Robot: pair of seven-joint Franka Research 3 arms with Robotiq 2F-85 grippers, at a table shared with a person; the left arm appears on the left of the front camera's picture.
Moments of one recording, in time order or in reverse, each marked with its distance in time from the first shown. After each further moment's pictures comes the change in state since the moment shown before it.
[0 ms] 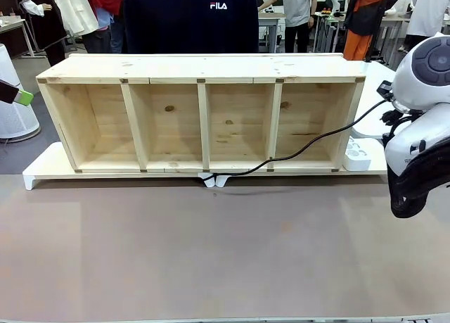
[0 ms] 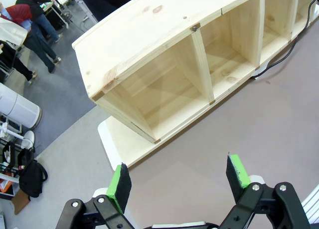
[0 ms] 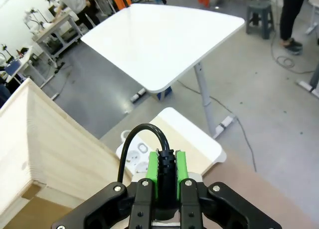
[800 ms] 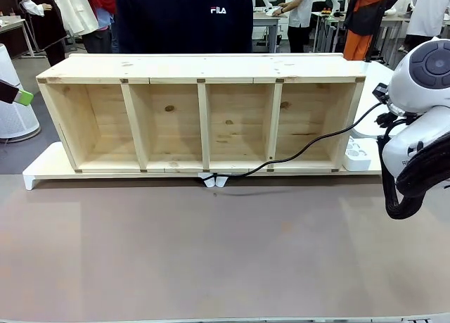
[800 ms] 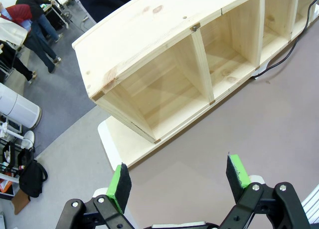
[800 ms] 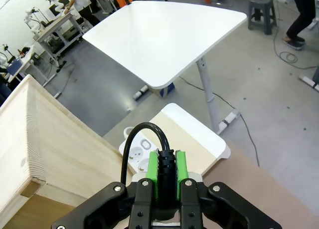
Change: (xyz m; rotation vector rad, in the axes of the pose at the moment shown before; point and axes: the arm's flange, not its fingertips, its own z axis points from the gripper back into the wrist) left arm 0.000 0.000 0.000 0.000 0.000 0.000; right arm -0.003 0.001 -0.002 0.005 0.008 -0.010
